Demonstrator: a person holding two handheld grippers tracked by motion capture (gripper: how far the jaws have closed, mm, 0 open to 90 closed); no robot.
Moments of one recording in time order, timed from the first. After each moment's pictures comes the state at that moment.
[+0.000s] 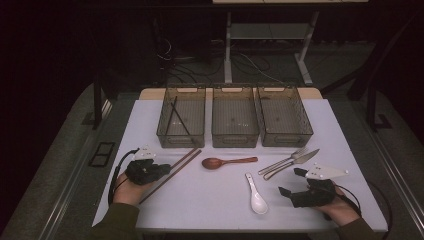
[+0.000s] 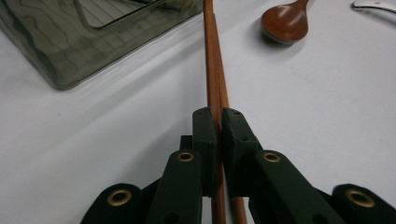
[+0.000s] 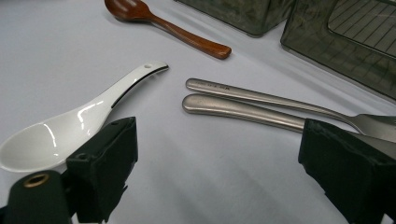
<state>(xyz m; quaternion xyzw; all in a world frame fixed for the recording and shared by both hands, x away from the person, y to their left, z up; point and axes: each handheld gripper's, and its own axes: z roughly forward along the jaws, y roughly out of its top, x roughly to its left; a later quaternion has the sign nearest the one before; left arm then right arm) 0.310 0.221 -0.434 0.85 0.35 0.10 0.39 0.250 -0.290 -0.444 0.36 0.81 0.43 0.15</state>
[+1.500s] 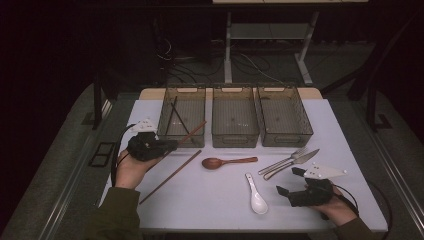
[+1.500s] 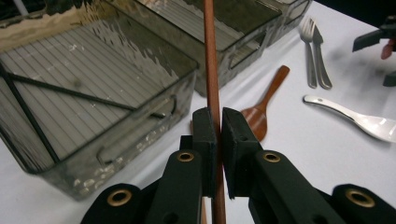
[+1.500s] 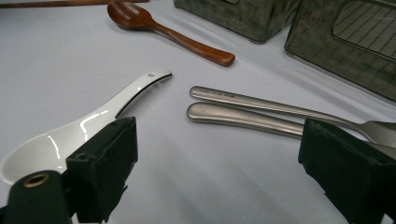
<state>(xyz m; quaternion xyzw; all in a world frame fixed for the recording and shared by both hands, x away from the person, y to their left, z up) 0.339 0.196 -0.356 0.82 0.34 0.10 0.45 0.251 -0.285 -0.445 0.36 0.81 0.44 0.15</state>
